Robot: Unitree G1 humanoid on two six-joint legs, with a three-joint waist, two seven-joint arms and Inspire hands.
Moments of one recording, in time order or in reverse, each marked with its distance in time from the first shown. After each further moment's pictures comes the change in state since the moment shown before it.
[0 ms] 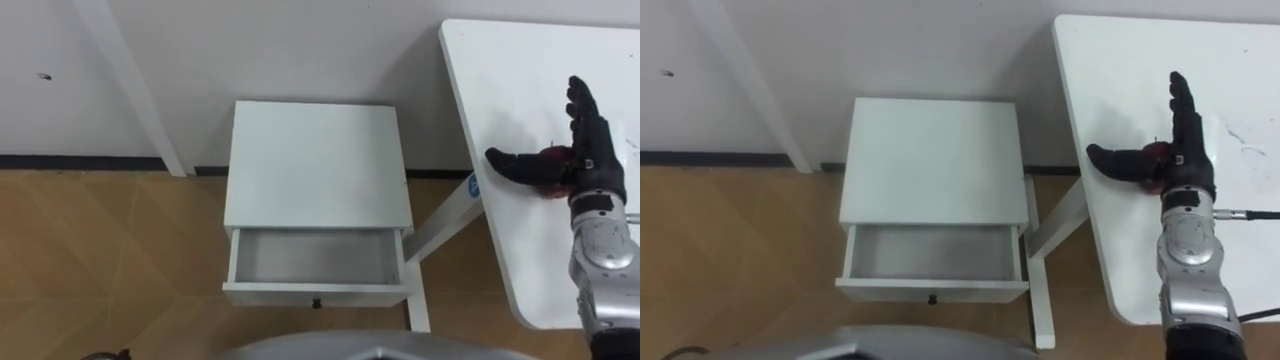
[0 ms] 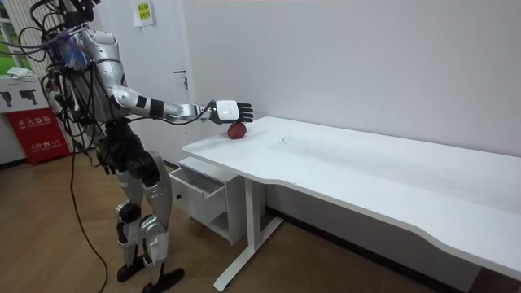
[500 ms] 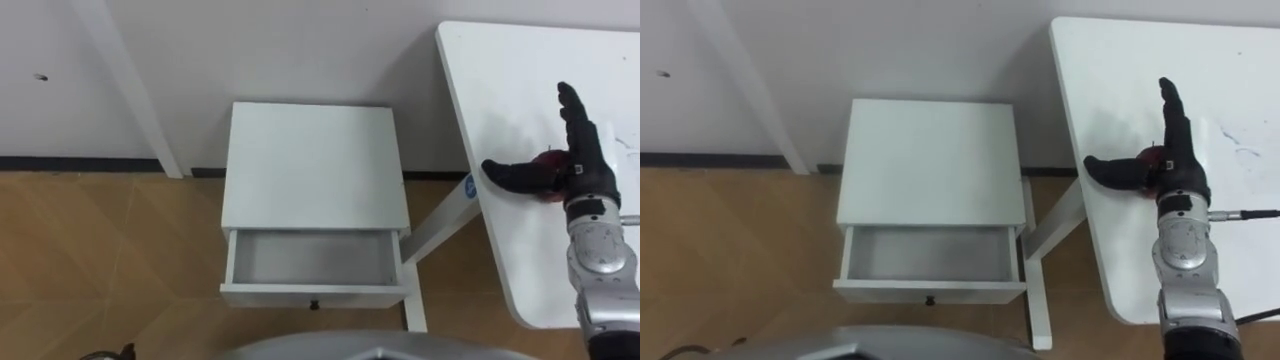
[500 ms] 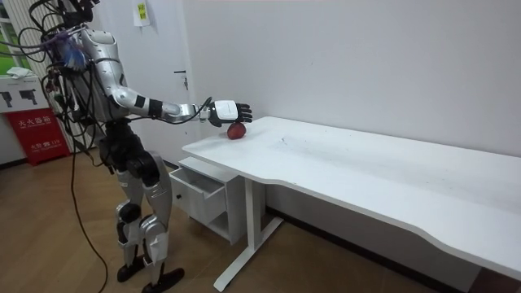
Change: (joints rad) left arm -0.002 0.000 0.001 0.000 0.008 -0.028 -0.020; right arm 0.011 0.011 -0.008 0.013 -0.085 -0.013 0.005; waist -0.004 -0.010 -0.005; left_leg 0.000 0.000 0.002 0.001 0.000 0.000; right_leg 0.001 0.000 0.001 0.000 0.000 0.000
